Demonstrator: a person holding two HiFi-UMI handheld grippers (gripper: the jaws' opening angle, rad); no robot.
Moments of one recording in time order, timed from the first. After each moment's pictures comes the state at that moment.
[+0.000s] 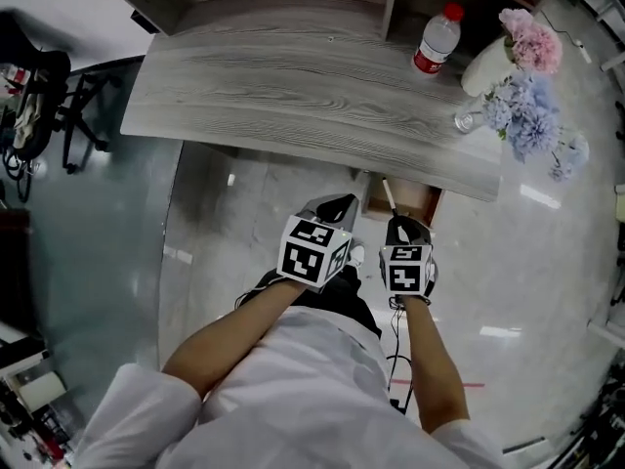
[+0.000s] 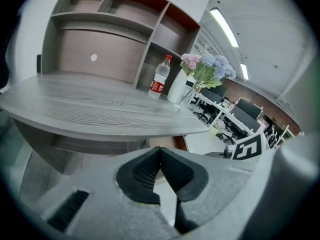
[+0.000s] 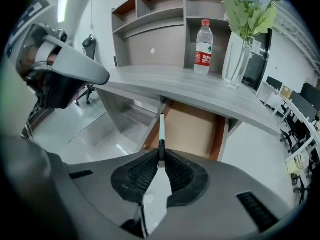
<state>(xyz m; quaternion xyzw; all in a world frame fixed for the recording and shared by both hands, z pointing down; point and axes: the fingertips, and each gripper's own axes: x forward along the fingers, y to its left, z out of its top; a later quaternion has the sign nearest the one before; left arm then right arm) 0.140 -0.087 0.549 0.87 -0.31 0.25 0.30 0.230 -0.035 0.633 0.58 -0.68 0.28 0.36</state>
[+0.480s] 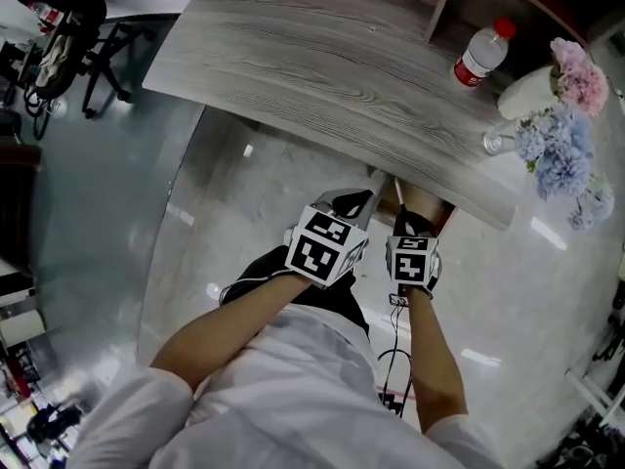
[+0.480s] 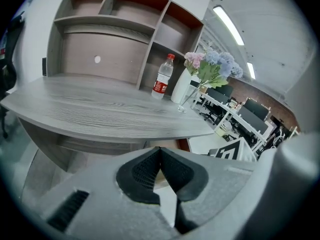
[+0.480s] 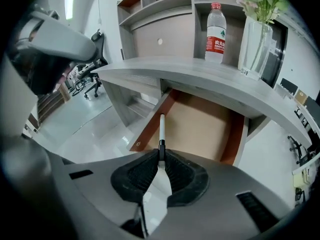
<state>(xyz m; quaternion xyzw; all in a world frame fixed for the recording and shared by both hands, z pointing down) 0.153 -0.092 0.550 0.85 -0.35 0.25 0.30 0.238 -0.059 0.671 0.53 -0.70 0.29 0.38</state>
